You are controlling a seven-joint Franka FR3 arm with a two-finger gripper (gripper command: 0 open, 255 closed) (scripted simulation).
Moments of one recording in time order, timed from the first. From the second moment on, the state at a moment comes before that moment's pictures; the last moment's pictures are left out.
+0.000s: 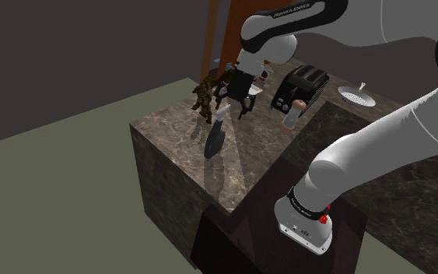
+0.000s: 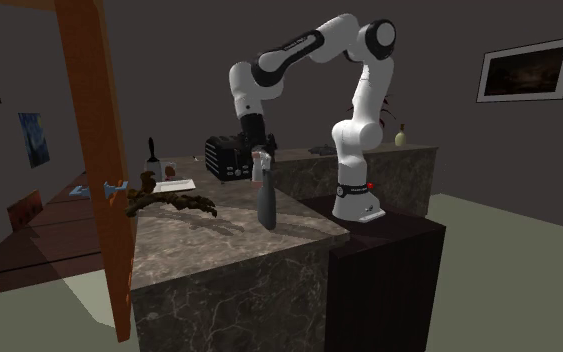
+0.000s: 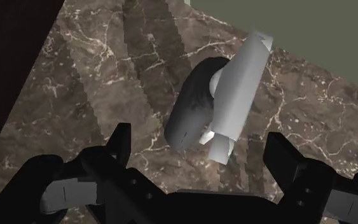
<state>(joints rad) -0.19 -0.33 0.00 -2.50 0.42 1.97 0.81</state>
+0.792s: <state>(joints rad) -0.17 -0.18 0.01 -2.62 0.68 2.20 0.90</state>
